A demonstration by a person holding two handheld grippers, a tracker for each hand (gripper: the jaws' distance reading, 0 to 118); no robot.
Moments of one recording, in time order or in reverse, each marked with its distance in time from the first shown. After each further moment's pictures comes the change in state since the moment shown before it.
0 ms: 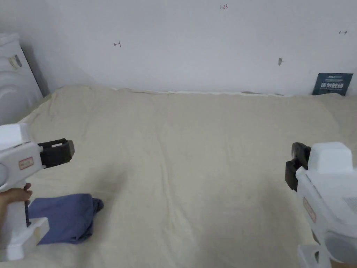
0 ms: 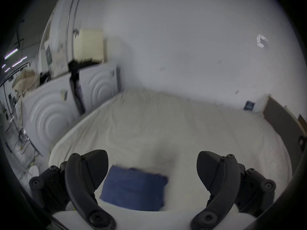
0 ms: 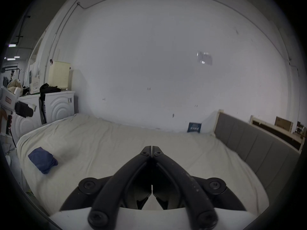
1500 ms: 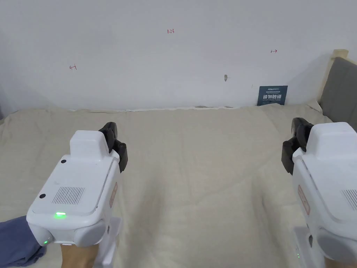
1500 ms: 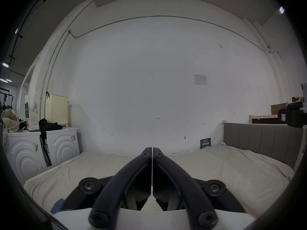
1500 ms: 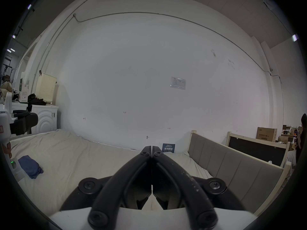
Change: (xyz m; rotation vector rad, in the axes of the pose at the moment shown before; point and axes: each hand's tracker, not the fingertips) left arm 0.239 -0.047 0.094 0.495 -0.202 -0.147; right arm 0.095 0.027 0.083 0.192 -0.181 0.005
